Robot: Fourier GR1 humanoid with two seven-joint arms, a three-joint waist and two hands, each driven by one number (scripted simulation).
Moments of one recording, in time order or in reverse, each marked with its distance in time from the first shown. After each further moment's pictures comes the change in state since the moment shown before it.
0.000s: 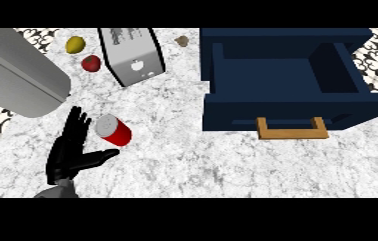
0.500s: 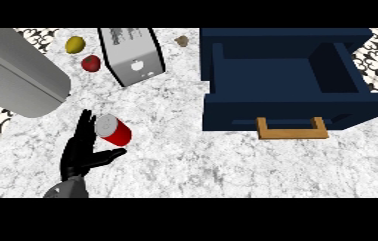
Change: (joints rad) left arm -0.091 0.003 0.023 0.258 0.020 -0.033 -0.133; right arm -0.034 0.011 -0.031 0.007 0.001 0.020 0.021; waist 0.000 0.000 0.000
